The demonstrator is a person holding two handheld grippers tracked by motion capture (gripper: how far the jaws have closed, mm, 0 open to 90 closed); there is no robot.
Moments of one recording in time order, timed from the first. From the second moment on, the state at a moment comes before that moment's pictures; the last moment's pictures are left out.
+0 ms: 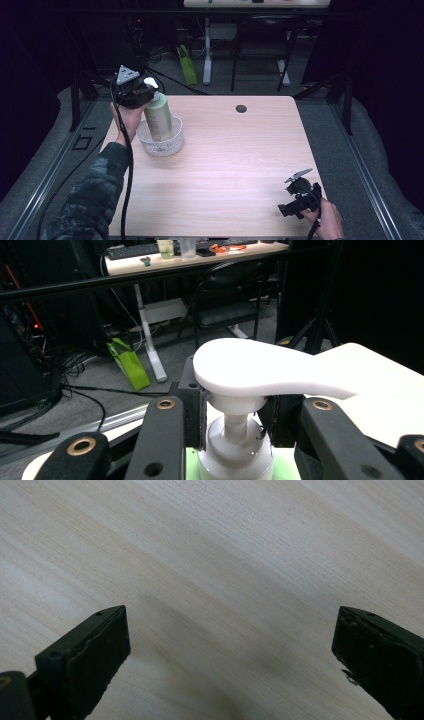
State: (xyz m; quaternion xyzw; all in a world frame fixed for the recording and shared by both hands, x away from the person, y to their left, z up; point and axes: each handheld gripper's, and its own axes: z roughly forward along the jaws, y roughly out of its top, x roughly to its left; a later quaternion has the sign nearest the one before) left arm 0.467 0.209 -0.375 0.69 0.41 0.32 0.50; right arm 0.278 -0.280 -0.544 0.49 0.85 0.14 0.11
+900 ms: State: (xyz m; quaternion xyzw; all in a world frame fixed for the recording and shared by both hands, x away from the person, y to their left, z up) left arm 0.468 0.214 -0.399 0.70 0.42 0.31 0.49; right arm 0.278 -0.280 -0.544 0.49 0.85 0.14 0.11
